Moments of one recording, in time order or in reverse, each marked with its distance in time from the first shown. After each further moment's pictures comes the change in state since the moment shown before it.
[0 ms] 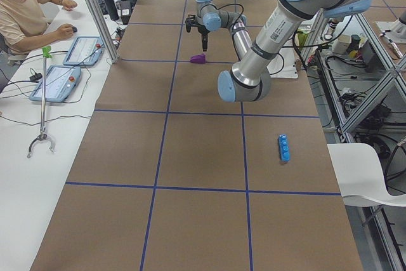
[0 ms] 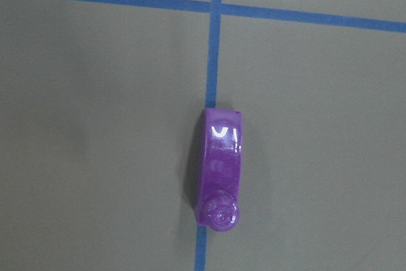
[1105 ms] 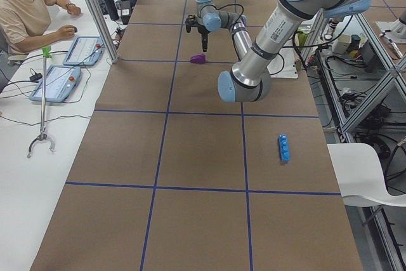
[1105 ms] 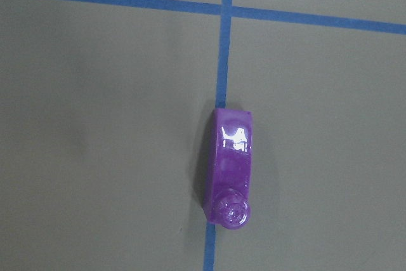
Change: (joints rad) left arm 0.000 0.002 0.000 0.000 0.003 0.001; right arm -0.085 0.080 -0.102 0.028 -0.062 -0.004
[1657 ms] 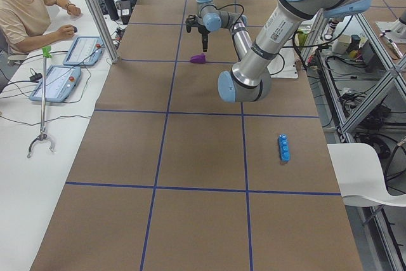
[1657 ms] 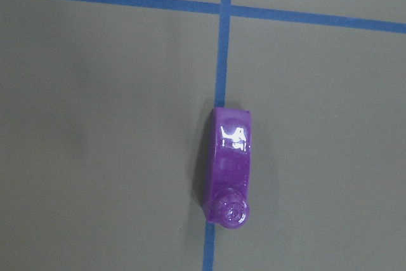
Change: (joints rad) left arm 0.002 0.001 -0.001 0.000 0.002 0.000; right arm 0.033 -0.019 0.066 -0.029 0.041 -0.006
